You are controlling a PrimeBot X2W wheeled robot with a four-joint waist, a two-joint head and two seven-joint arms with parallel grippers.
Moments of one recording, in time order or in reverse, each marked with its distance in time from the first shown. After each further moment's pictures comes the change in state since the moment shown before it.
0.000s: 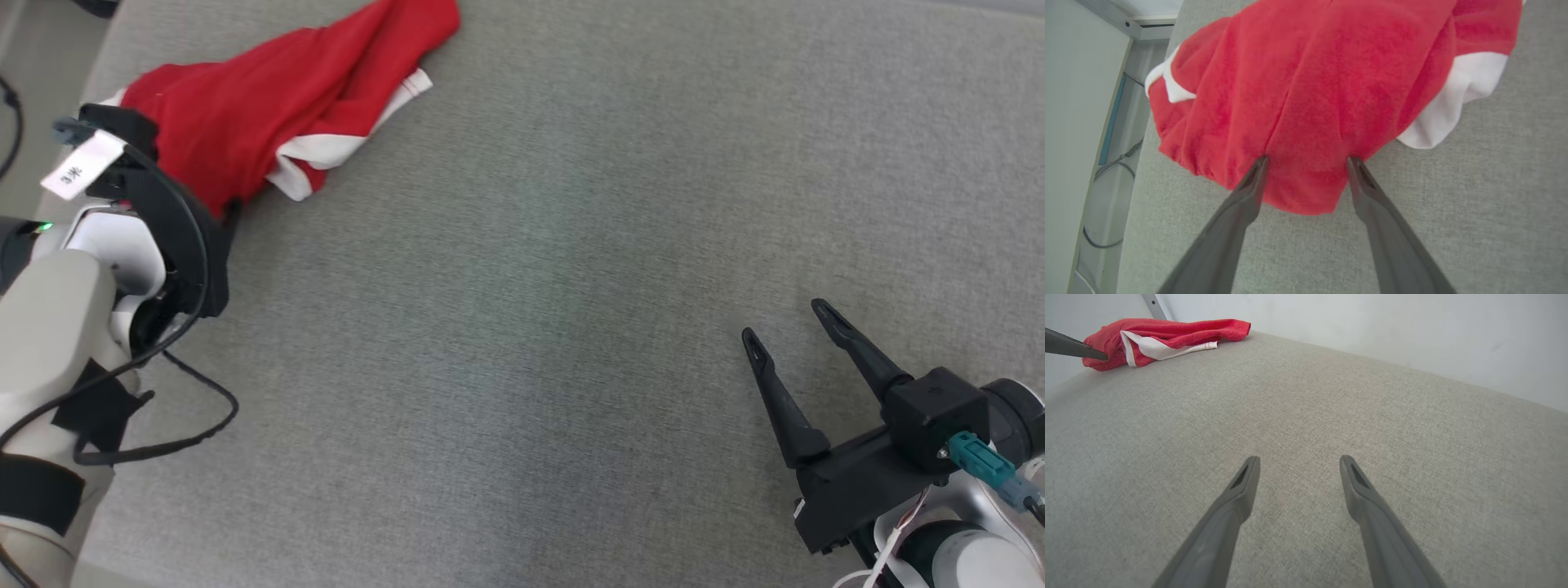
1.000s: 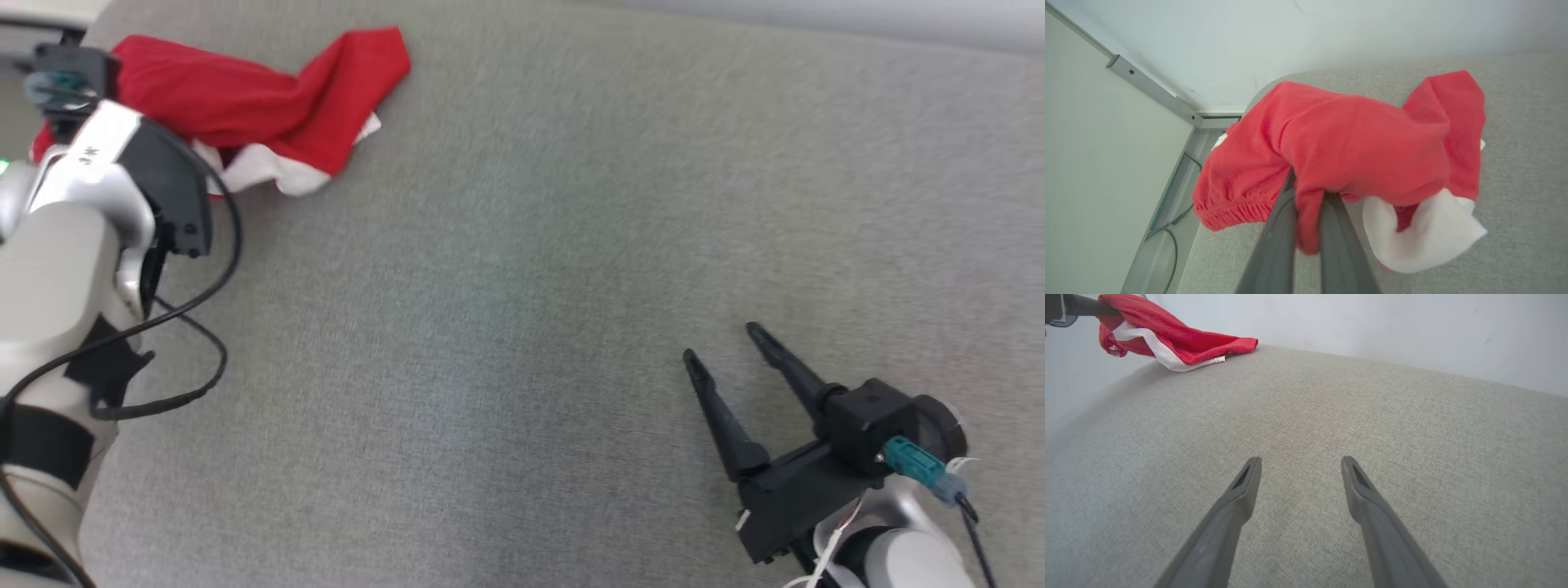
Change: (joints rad) left arm -0.133 -0.035 -0.055 0.151 0.075 0.154 -0.218; right arm -0.032 0.059 0.078 0.146 0.047 0.000 -0.085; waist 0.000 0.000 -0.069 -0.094
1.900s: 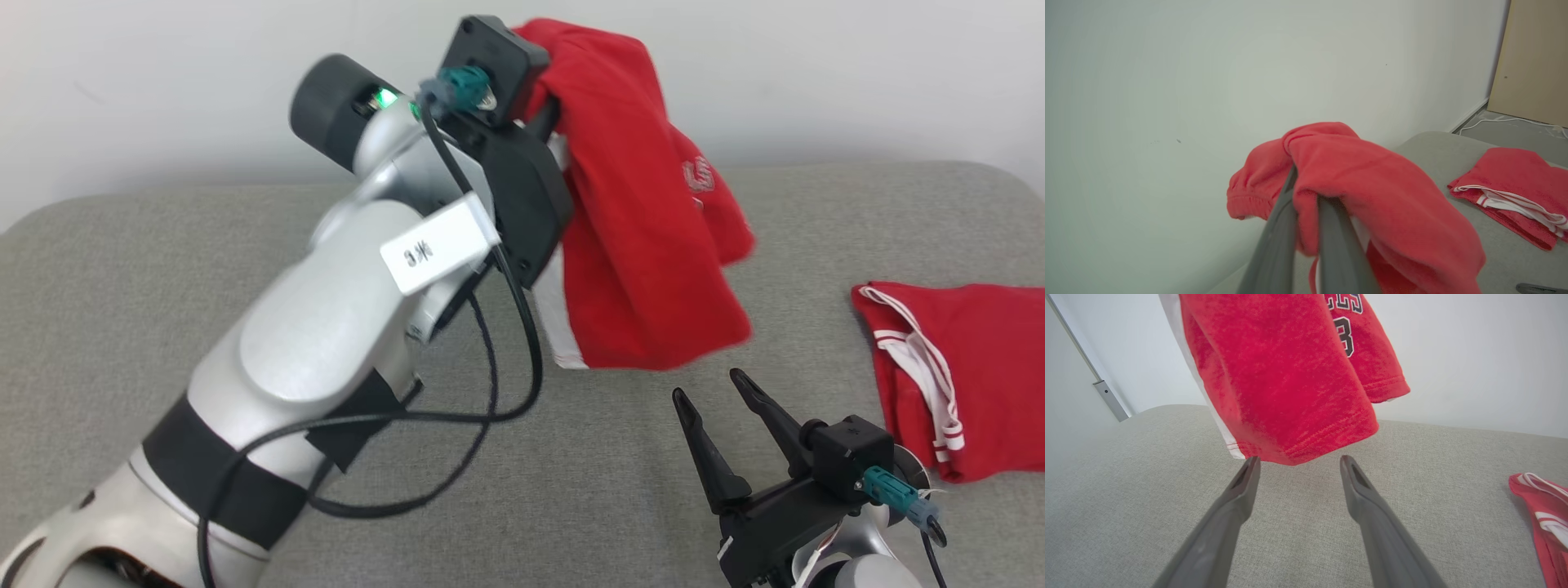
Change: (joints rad) left arm 0.064 -0.198 -0.169 -0.623 0.016 -0.029 0.131; right arm 0.019 0.049 0.006 0.178 0.060 0.000 -0.118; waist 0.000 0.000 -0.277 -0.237
